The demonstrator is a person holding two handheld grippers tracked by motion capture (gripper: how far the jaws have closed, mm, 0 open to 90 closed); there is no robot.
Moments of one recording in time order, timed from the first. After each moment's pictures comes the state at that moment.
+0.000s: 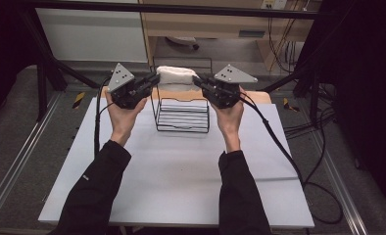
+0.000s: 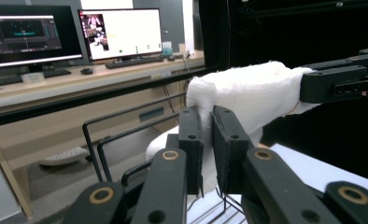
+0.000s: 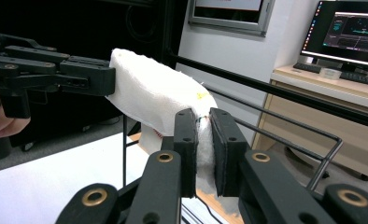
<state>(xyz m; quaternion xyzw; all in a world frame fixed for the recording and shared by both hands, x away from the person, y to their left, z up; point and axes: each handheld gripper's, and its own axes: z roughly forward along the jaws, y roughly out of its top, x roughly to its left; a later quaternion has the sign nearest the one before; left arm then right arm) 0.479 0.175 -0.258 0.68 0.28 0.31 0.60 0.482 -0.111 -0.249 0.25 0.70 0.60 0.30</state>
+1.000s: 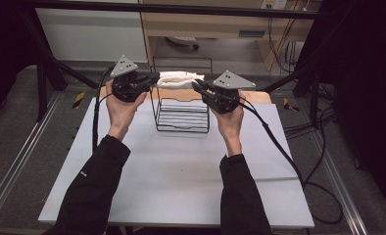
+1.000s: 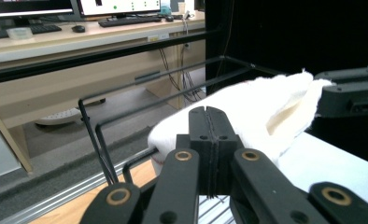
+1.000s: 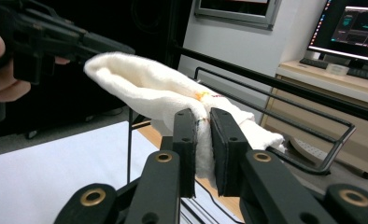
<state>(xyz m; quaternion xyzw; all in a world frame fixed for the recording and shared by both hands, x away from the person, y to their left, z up) 0.488 0.171 -0.243 0.72 0.32 0.27 0.56 0.478 -0.113 -0.261 0.24 0.71 0.59 0.30</state>
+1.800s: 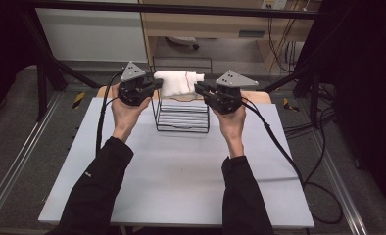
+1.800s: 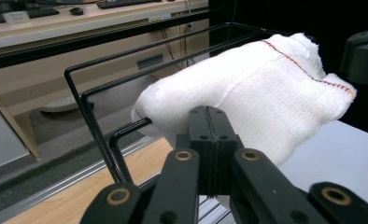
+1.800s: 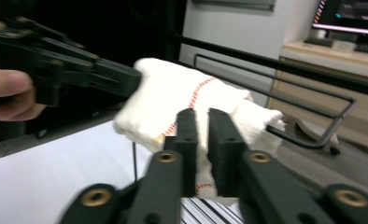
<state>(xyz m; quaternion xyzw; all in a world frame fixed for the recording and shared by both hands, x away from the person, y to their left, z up) 0.498 0.163 -0.259 0.74 0.32 0.27 0.53 0.479 -0.117 -0.261 0.28 0.72 0.58 0.27</state>
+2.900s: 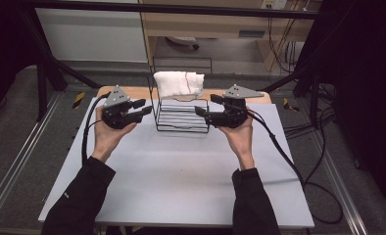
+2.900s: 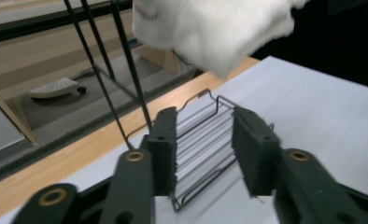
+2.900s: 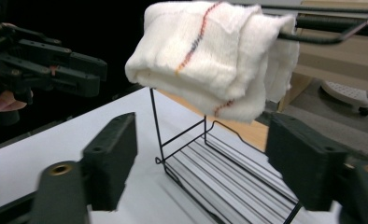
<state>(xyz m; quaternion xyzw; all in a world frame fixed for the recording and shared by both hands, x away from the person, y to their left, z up) 0.454 0.210 -0.309 0.77 0.30 0.26 0.50 0.458 -0.138 -0.289 0.32 0.74 0.57 0.20</state>
